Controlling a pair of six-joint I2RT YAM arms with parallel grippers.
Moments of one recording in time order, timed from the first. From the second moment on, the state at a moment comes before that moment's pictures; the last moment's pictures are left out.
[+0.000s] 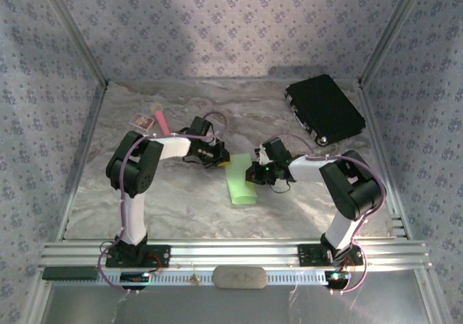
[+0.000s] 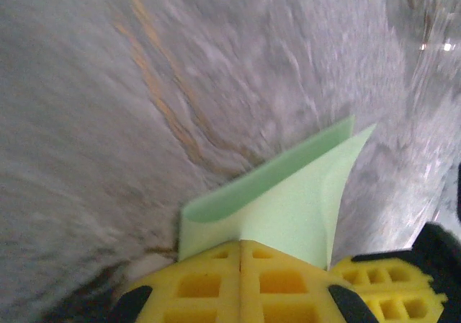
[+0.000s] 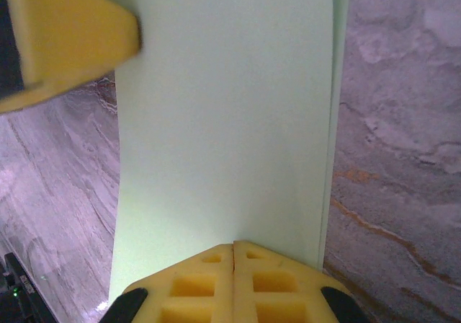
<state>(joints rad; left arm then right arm) -0.49 2.01 1.15 -0.19 0.64 -0.71 0.54 1.72 0.74 -0.02 -0.49 0.67</state>
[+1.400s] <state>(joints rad) -0.61 1.77 0.97 -0.20 0.64 -0.77 0.56 1.71 0.75 -0.05 -0.44 0.67</state>
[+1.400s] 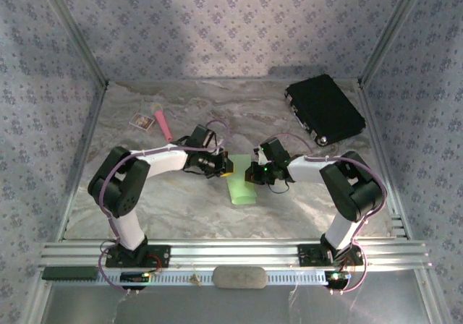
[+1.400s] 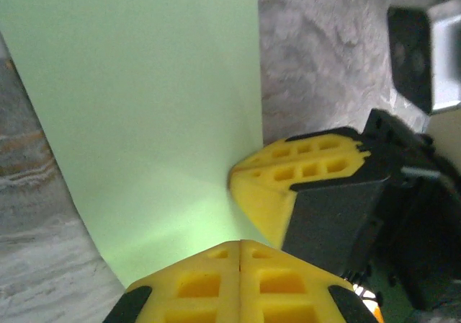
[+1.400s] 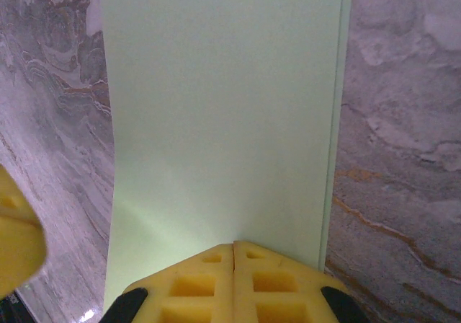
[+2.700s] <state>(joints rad) -0.65 1.77 0.91 -0.19 0.64 -0.76 0.57 1.70 0.76 -0.05 -0.43 0.67</state>
